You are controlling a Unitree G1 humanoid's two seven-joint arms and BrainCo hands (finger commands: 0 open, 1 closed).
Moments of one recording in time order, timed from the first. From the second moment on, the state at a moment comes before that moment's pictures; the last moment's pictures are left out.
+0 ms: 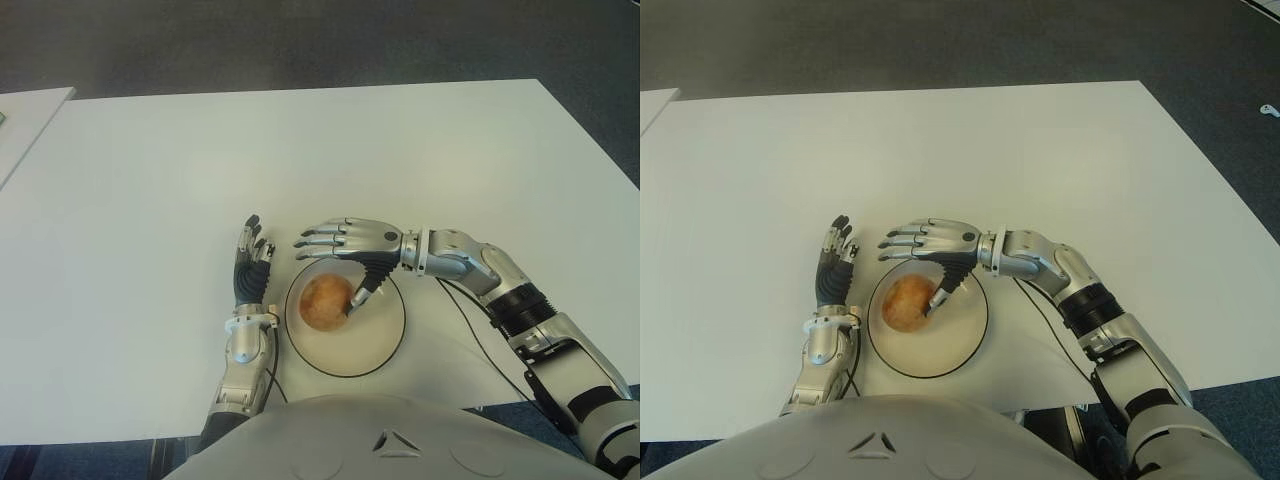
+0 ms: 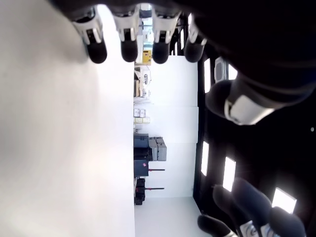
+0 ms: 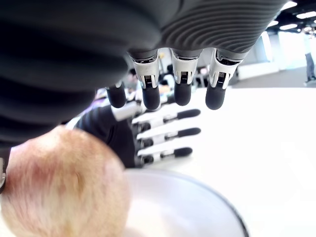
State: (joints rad) left arm 0.26 -0.06 -0.11 0.24 0.02 -0.45 0.23; right arm -0.41 -0.48 0.49 0.24 -0.71 -0.85 0.28
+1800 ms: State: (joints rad) left arm 0.10 -0.07 0.06 0.43 -0.12 -0.68 0.10; right arm -0.47 -0.08 -0.04 0.89 0.10 -0.41 0.31
